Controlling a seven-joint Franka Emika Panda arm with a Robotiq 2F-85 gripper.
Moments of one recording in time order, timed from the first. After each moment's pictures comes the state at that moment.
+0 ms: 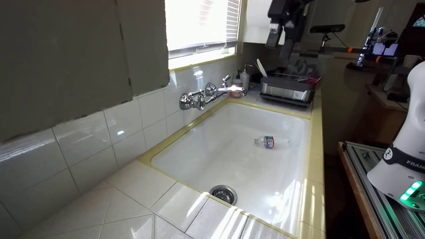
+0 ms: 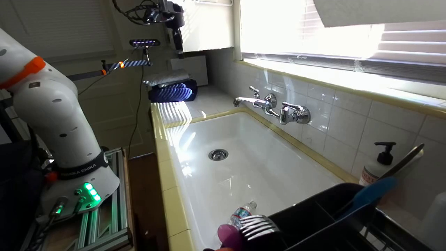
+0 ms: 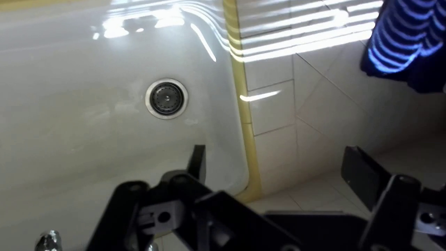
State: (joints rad) arm 0.12 -0.50 0.17 -2.32 0.33 2.03 0.46
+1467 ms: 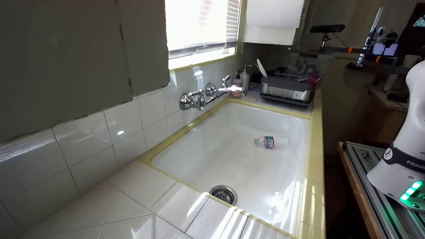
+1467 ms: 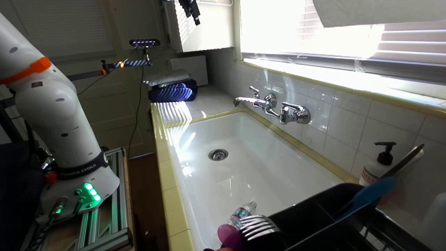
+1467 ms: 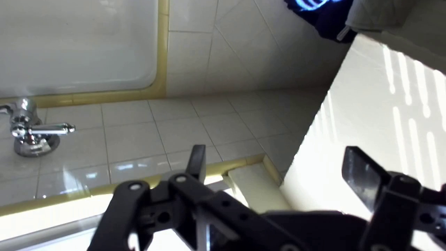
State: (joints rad) arm 0.16 -0.36 0.16 -2.01 0.36 2.16 0.20
